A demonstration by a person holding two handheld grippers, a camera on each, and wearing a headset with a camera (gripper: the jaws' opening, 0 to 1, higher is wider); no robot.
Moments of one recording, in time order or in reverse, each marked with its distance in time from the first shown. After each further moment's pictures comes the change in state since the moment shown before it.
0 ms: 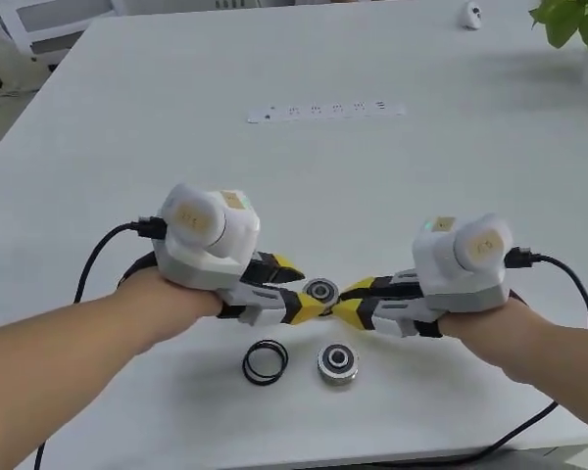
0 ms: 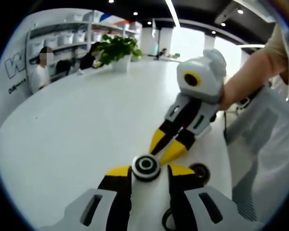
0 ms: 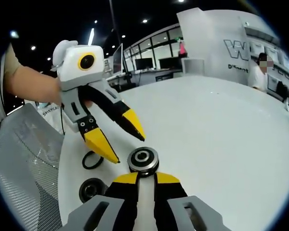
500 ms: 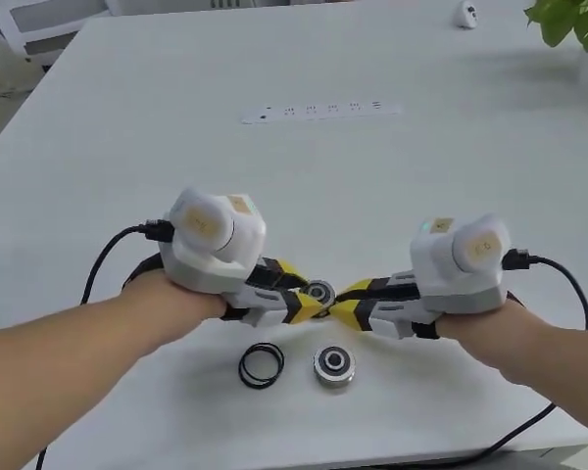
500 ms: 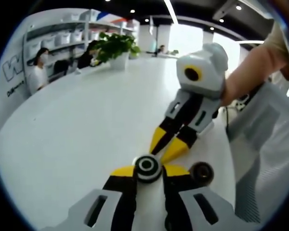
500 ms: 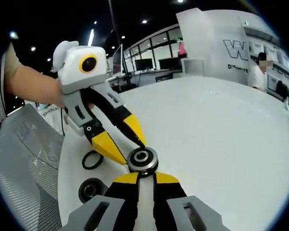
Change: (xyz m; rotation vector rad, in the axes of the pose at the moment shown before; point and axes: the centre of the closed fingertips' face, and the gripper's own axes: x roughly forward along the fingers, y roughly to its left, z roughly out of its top) left arm 0.009 0.002 -0.003 0.026 0.028 -0.002; right arm 0.000 -0.001 0.000 0.003 -0.008 0.003
